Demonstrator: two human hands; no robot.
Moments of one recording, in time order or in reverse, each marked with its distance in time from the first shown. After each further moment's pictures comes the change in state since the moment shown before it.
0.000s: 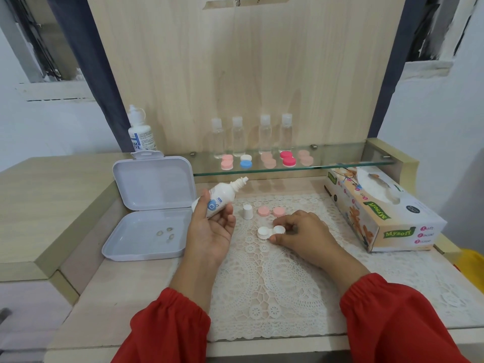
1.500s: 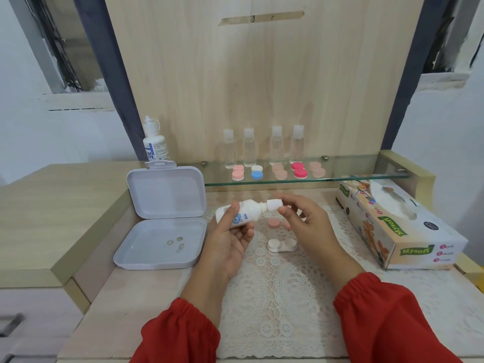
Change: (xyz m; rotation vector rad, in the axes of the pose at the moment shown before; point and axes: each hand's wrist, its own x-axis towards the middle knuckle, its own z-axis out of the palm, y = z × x) left_hand 0.003 -0.006 0.003 0.224 -0.084 0.016; right_hand 0.016 -0.031 0.000 0.555 0.287 -0.275
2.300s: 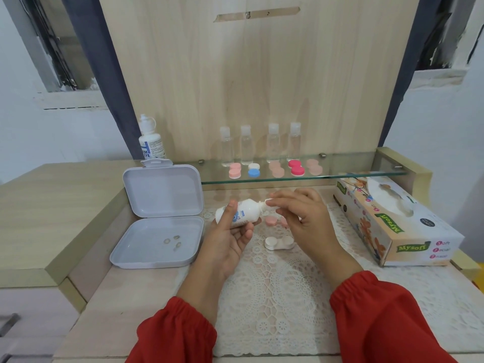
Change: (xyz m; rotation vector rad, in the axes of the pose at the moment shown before) left_hand -0.001 0.001 0.000 0.067 -0.044 -0.061; right_hand 0.009 0.018 -0.004 -0.371 0.080 -0.448
